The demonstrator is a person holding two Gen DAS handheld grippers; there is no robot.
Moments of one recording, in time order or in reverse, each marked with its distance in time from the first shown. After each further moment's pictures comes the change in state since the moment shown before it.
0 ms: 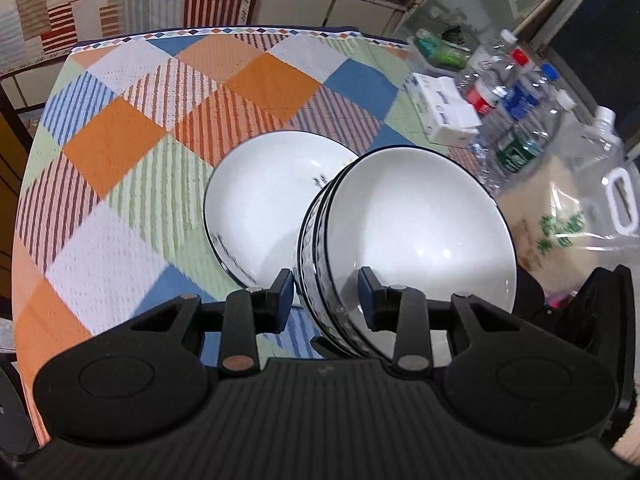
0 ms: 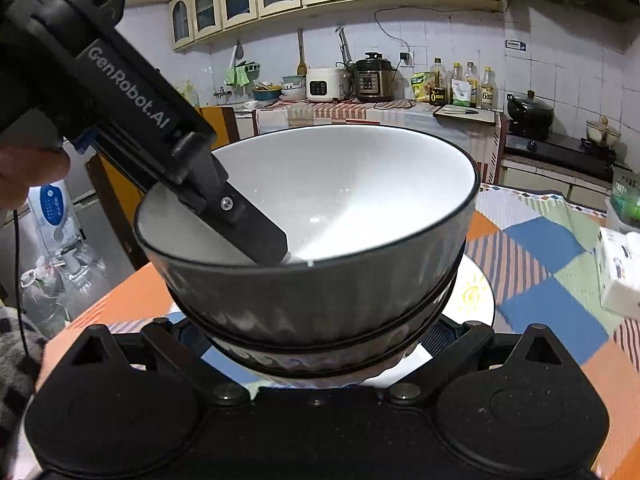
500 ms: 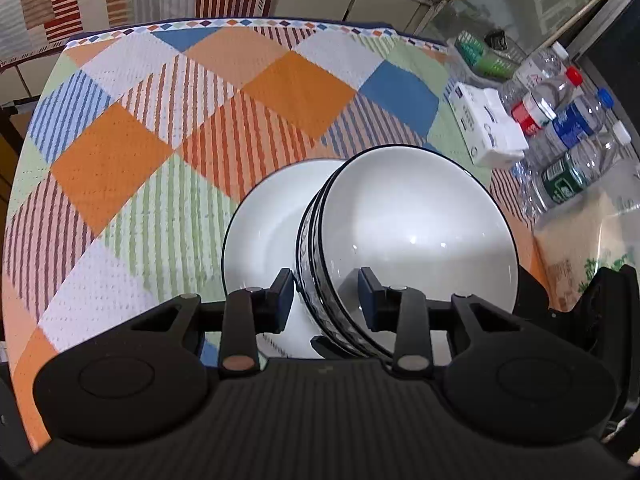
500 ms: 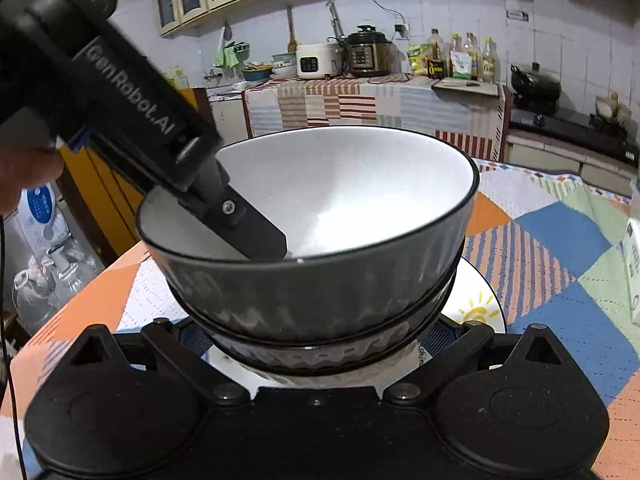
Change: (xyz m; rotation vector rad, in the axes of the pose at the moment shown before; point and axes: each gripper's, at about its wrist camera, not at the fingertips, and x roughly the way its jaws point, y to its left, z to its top) left arm 0.059 0.034 0.051 -0.041 0.017 0.020; right arm 0.065 -0.039 0.014 0.052 0.064 0.015
